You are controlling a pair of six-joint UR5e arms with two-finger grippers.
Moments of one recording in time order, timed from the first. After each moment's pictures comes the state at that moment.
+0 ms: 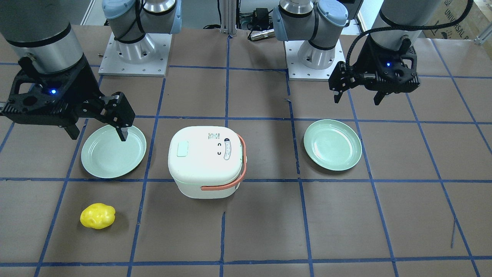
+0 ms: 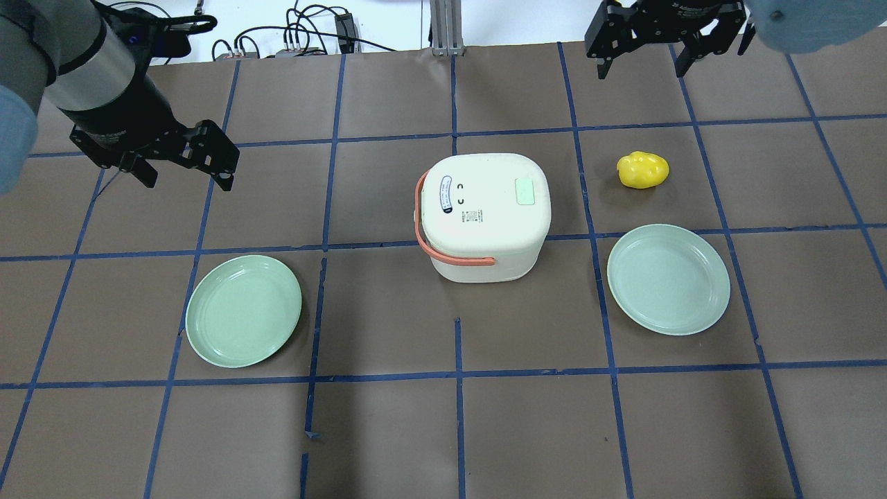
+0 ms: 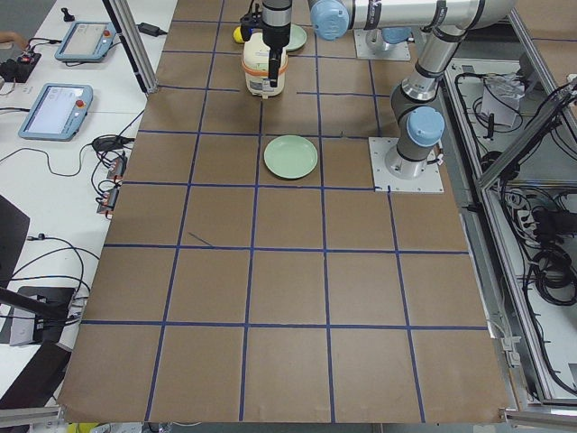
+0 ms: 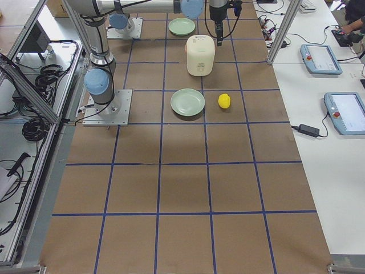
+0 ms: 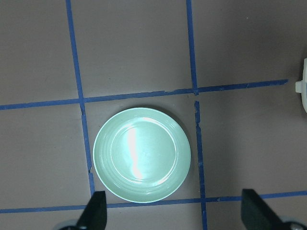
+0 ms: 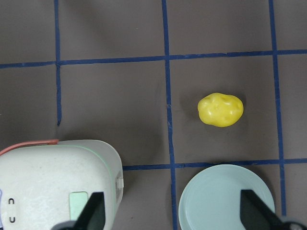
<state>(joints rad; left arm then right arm) -1.47 -1.51 -1.65 -1.52 1.61 0.17 1.60 -1.42 1.39 -1.73 -1.55 0.06</state>
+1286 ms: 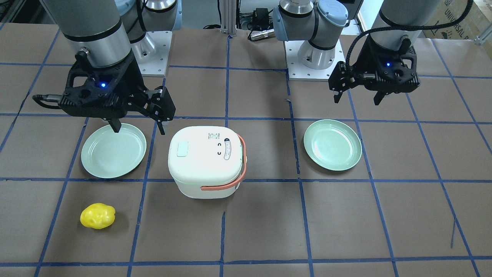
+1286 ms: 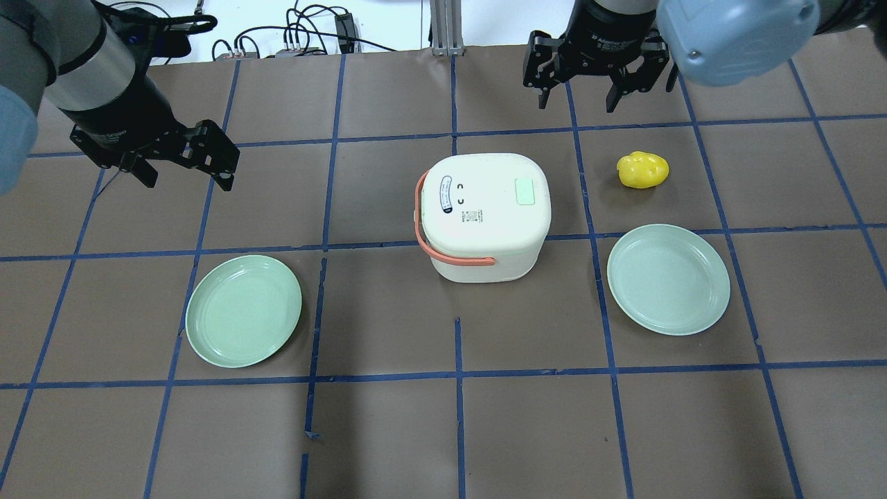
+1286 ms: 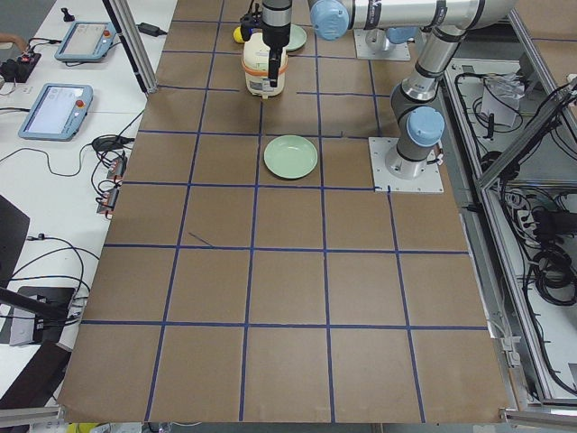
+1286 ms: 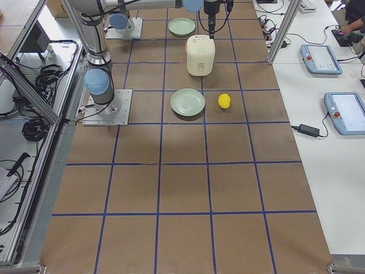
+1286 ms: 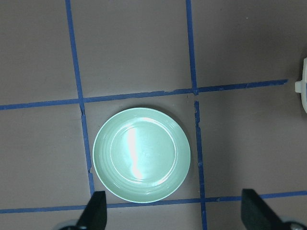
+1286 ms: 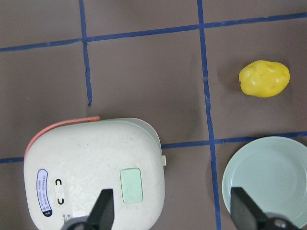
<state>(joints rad) -1.47 -1.51 -1.65 -1.52 1.61 0.17 1.70 -1.40 1.44 -1.72 -1.54 0.23</state>
